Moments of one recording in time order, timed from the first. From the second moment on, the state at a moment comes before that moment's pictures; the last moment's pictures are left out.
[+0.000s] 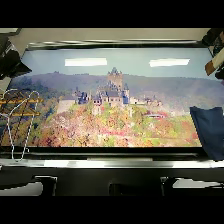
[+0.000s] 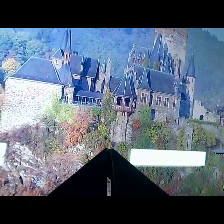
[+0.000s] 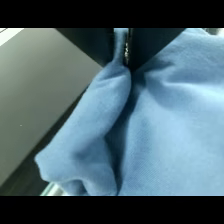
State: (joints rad) left arm 0.20 -1.46 1.96 1.09 -1.55 -1.70; right arm -0.89 -1.63 1.35 -1.86 1.64 1.81
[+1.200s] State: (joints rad) left arm 0.18 -1.43 1.79 1.32 -1.57 -1.59; right arm -0.42 -1.32 1.33 -1.22 1.31 1.49
